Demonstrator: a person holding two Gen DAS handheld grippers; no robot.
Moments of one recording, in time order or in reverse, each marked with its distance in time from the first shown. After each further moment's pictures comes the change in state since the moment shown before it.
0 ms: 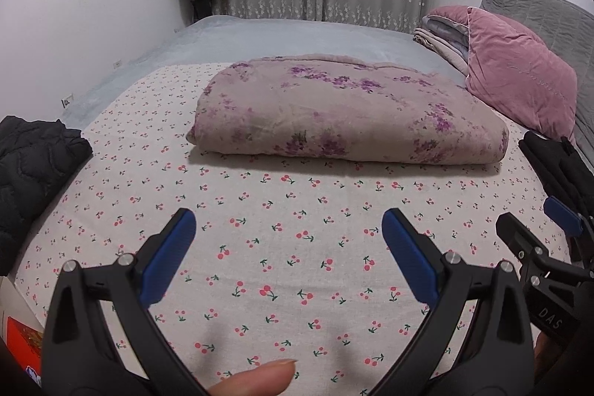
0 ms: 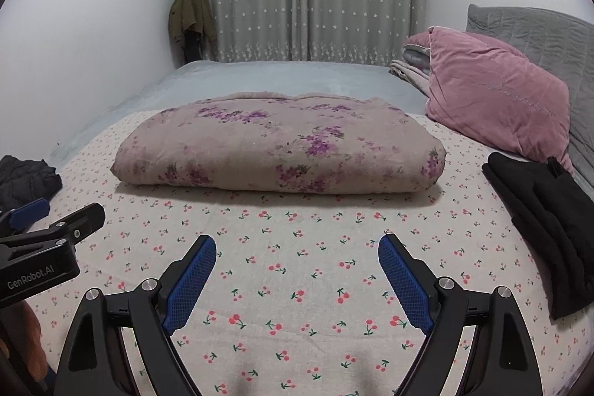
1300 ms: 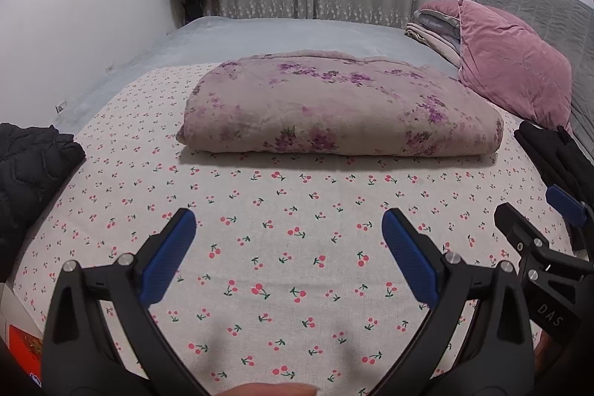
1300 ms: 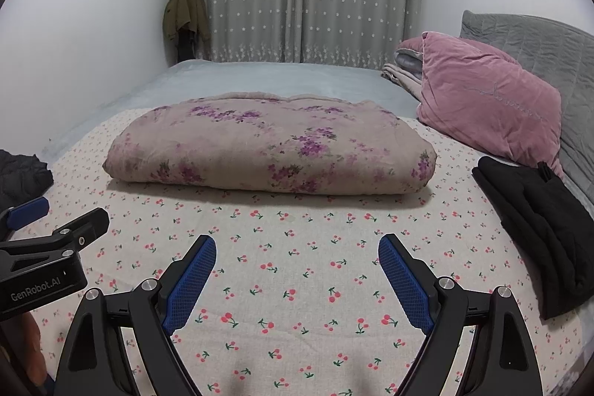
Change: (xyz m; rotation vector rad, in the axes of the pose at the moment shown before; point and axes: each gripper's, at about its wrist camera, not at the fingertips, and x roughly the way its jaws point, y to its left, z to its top) left arm 0.002 -0.011 -0.004 0.033 -0.002 -0.007; right arm -0.002 -0.001 -0.001 -0.015 -0.009 -0.039
